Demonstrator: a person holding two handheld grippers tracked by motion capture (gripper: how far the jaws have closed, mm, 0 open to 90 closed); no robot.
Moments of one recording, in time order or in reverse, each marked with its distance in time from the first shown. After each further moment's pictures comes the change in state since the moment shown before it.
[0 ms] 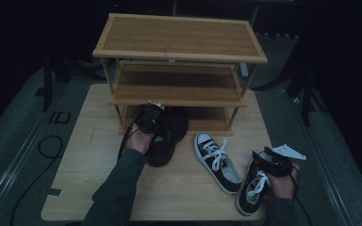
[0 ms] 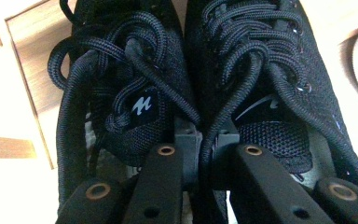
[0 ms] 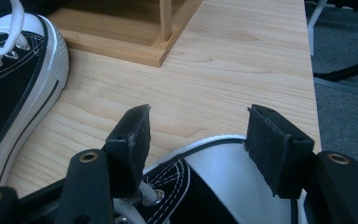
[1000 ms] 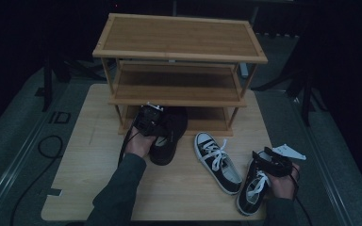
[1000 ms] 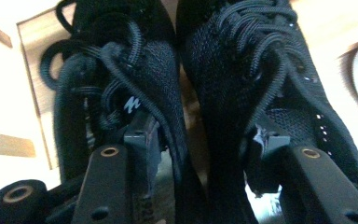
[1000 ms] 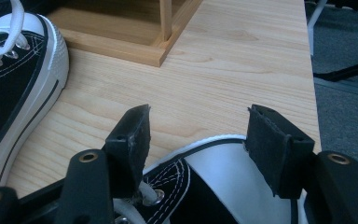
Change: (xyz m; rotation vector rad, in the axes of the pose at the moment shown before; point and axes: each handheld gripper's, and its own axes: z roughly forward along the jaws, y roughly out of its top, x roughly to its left) left arm -0.002 -0.009 -0.005 -0.062 0.010 -0.023; right arm 0.000 0.000 0.000 0.001 0.000 -0.001
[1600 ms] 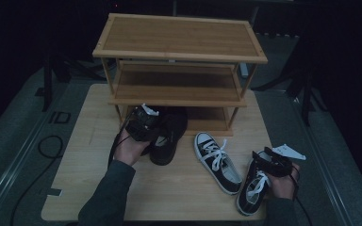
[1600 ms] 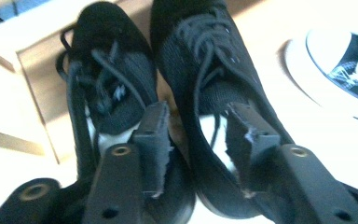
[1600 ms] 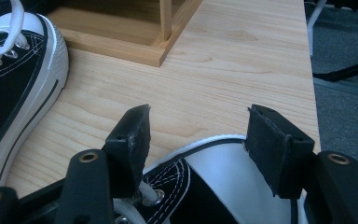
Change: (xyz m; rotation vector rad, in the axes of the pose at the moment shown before) left arm 0.001 -0.018 -0.050 -0.073 -0.107 0.095; right arm 0.000 0.000 0.000 0.001 -0.002 -0.001
